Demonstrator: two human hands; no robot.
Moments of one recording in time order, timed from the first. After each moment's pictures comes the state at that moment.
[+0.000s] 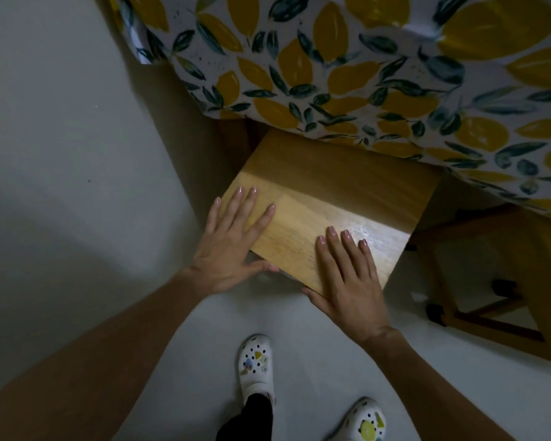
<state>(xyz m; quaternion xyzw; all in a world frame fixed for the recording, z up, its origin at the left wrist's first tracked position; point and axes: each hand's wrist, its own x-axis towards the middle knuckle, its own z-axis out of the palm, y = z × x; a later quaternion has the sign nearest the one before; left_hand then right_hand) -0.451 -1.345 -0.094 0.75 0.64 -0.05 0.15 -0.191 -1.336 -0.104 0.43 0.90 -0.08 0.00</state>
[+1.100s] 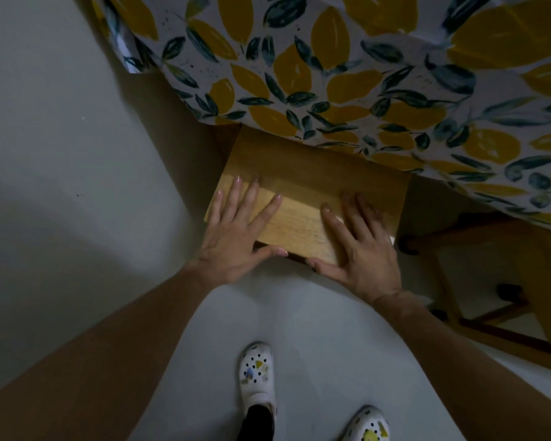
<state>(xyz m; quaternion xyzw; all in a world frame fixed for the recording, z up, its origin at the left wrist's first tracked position) -0.446 -1.309 -0.098 0.73 0.67 -0.06 0.11 -0.199 -1.259 -0.100 0.46 0.88 -0.11 -0.02</state>
